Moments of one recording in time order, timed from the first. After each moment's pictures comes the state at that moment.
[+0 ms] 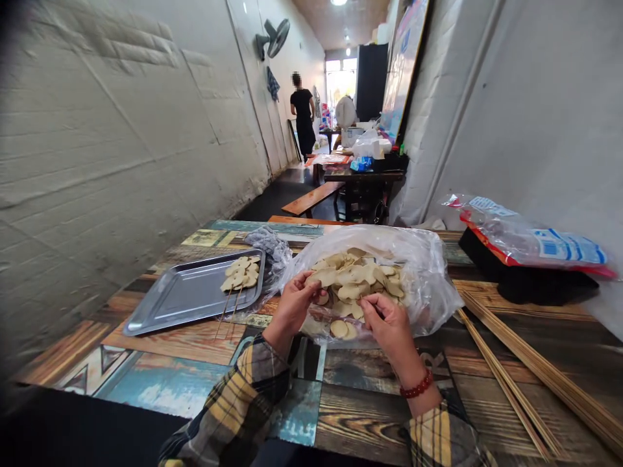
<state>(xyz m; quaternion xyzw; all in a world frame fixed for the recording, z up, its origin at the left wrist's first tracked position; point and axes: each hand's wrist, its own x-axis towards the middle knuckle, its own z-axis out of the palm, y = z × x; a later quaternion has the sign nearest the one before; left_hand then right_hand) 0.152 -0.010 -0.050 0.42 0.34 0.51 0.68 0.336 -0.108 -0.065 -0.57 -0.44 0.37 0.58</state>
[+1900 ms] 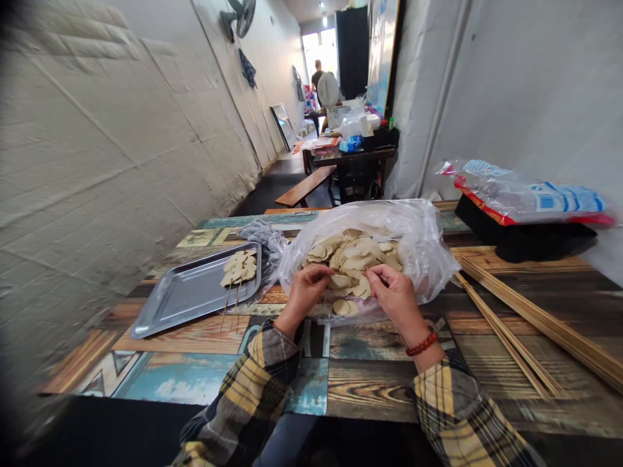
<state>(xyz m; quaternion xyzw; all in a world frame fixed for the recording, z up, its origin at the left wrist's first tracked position) 0.160 -0.007 -0.073 0.64 0.38 0.45 0.49 0.349 -0.103 -0.067 -0.60 -0.47 0.26 0.59</state>
